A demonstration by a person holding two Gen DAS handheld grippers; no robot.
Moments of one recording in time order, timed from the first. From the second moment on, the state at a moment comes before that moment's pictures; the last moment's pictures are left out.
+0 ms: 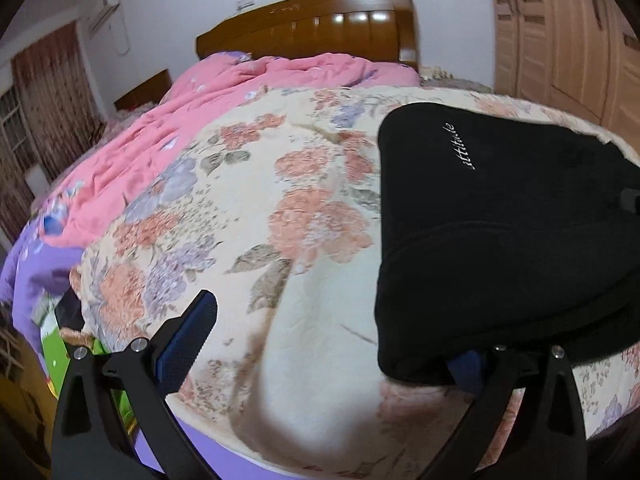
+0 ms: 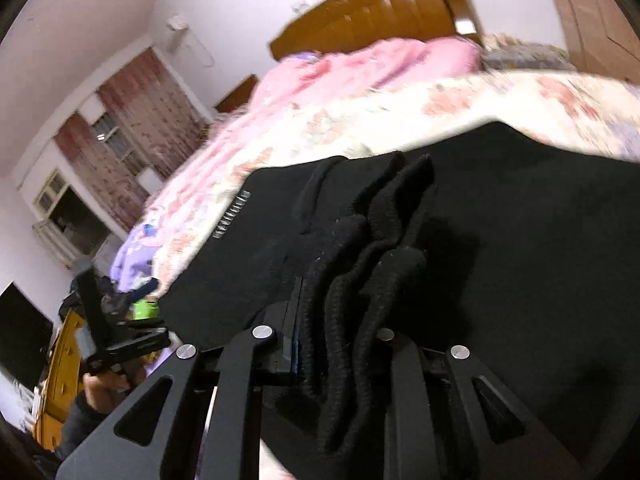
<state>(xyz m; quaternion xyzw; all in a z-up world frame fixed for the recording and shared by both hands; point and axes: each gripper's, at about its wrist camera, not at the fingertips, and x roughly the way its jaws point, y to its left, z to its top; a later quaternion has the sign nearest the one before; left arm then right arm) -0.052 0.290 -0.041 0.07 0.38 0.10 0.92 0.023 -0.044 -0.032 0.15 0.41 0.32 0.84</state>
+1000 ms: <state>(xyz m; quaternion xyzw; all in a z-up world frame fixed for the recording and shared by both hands) -0.086 0.292 -0.020 0.06 0.41 0.04 0.91 0.019 -0.085 -0.015 0.16 0.41 0.29 0.85</state>
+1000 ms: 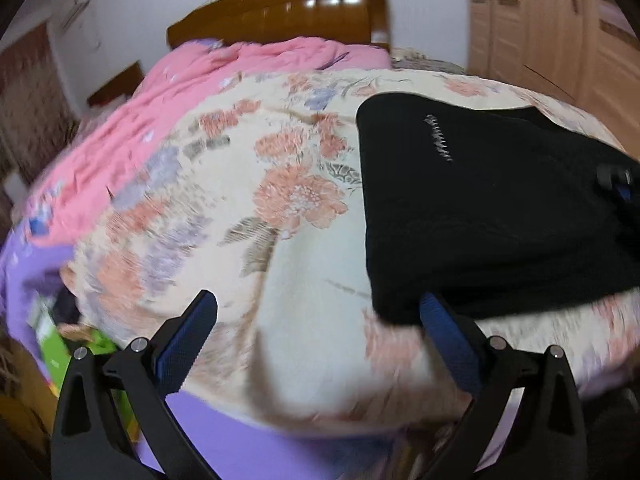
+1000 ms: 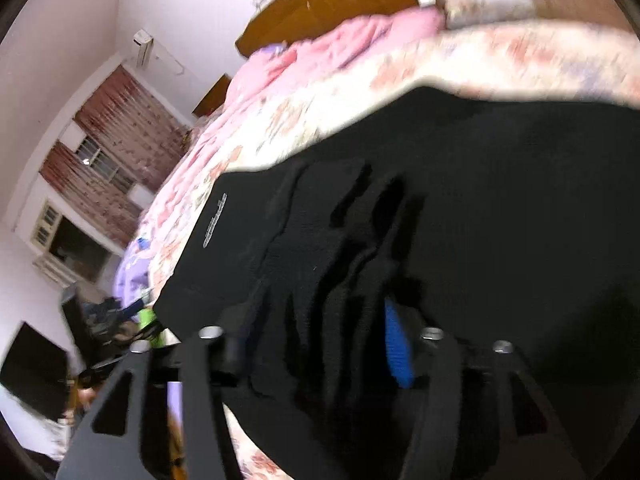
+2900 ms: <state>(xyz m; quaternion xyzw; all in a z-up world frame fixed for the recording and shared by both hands) 0.116 0.217 -0.021 -0.01 0.41 -0.07 0.91 0.060 -0.045 0.011 -0.10 0.38 0.24 0.89</state>
